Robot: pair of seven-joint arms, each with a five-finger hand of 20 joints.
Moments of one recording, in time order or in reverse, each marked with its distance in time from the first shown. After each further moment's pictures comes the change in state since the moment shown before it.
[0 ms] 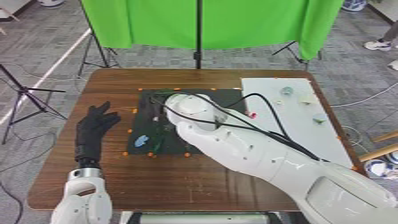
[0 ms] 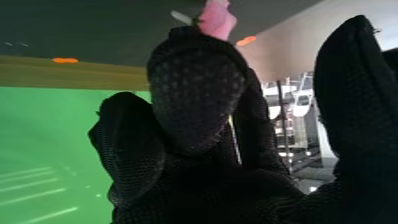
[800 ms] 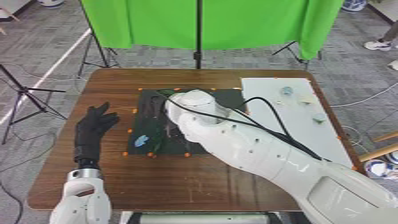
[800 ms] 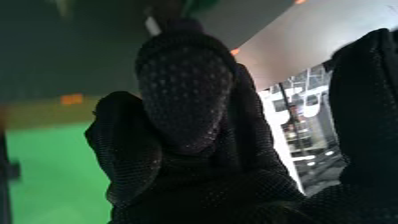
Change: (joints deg) left arm 0.3 -0.1 -0.5 -0.1 0.0 -0.4 -0.2; right arm -0.2 0.3 1.9 -1.9 13.7 -3.3 6.3
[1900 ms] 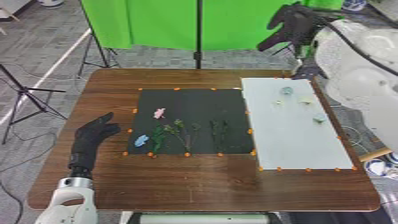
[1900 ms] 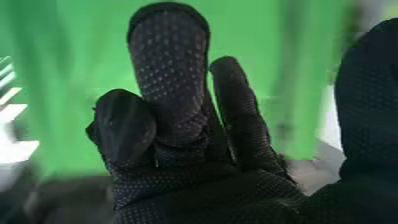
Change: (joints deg) left arm 3.4 0.0 -5.2 0.1 5.3 -9.9 -1.7; right arm -5.5 45.8 26.9 -34.9 -3.5 3.5 9.6
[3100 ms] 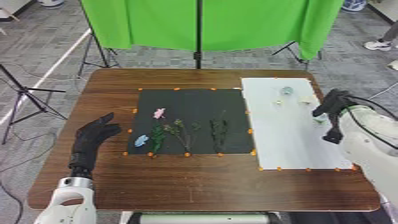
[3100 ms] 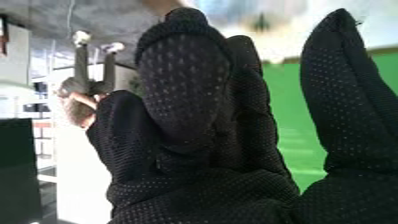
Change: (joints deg) left arm -0.3 -1.1 -0.9 0.1 0.3 -2.0 -0.8; right arm -33.8 -1.4 18.1 14.1 -2.2 9.9 5.7
